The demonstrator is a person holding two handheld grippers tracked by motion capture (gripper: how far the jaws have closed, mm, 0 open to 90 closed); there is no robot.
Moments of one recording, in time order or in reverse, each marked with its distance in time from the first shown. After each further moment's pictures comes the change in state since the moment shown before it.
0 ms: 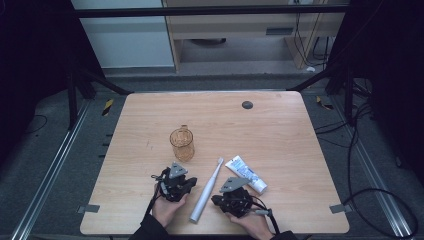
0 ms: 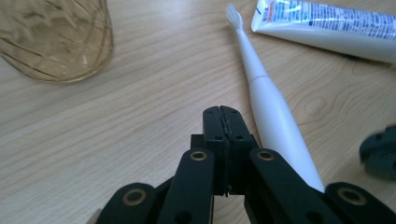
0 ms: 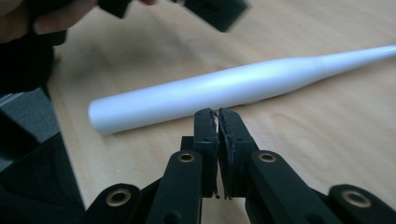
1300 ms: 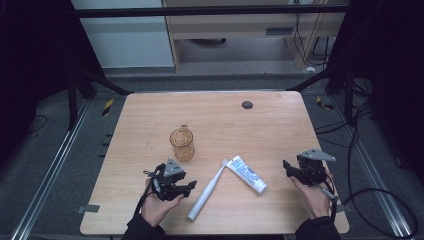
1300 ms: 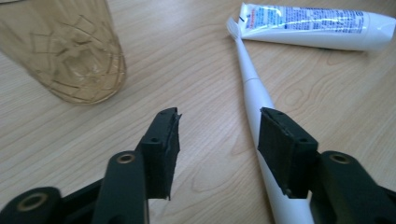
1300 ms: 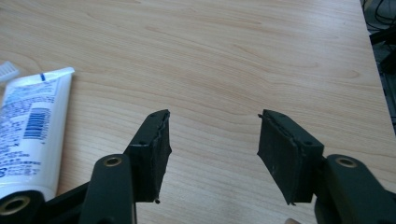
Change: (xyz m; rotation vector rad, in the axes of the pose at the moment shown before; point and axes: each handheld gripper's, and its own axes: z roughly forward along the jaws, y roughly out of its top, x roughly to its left) left arm -0.007 0.024 -0.032 0.071 -0.003 0.143; right arm -0.147 -0.049 -0.119 -0.123 -0.600 0.298
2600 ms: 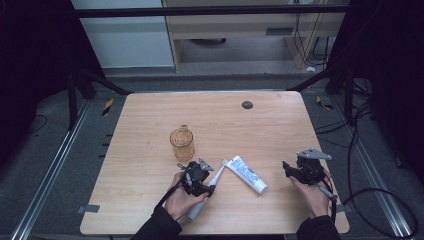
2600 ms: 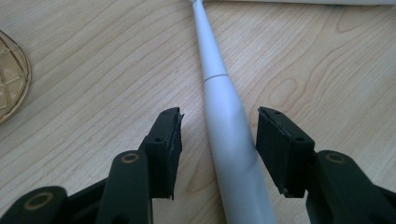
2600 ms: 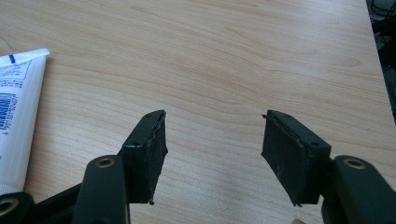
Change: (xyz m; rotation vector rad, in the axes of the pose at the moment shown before) left arm -0.030 0.026 0.063 0.230 -0.019 0.056; right arm -0.002 -0.004 0.012 0.046 -0.018 -0.017
